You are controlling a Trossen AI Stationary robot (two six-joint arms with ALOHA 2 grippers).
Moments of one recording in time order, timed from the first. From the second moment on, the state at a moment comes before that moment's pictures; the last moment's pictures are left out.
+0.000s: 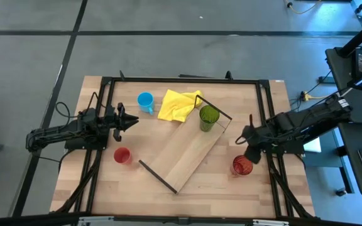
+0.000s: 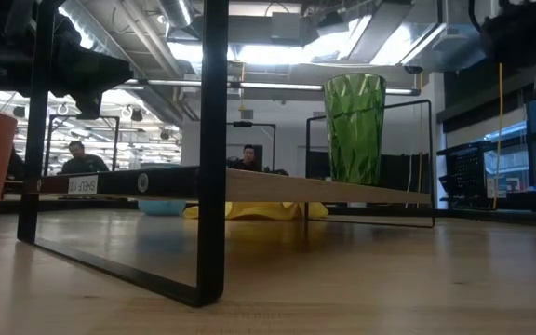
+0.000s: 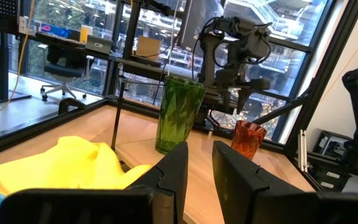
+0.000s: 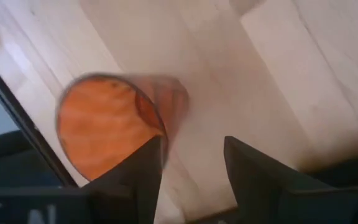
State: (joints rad) left arm 0.25 0.00 0.01 0.09 0.12 -0.28; right arm 0.34 0.95 0.81 -1.11 -0.12 0.97
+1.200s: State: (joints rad) left arm 0.25 0.00 0.01 0.09 0.12 -0.28; right arm 0.49 1.00 0.81 -1.04 -0.04 1.01
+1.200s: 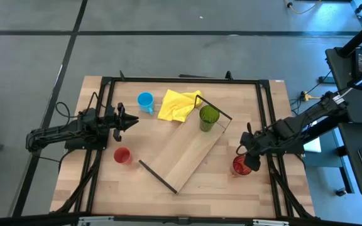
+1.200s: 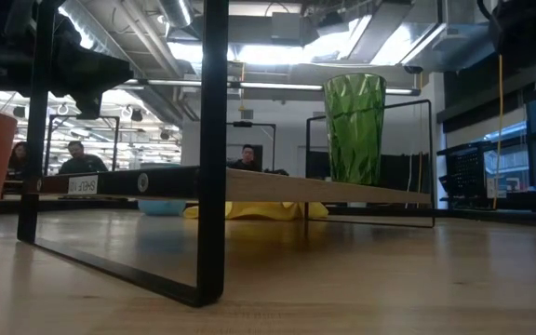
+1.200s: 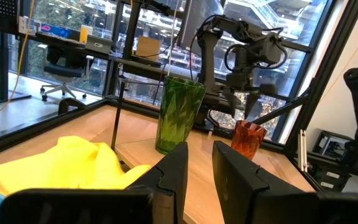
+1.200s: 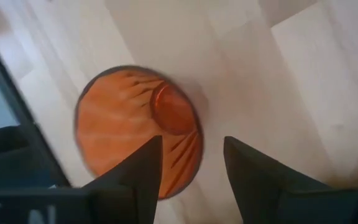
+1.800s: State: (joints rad) left arm 0.25 0.00 0.01 0.09 0.12 -0.28; right arm 0.49 1.11 0.81 -1.07 0.00 0.99
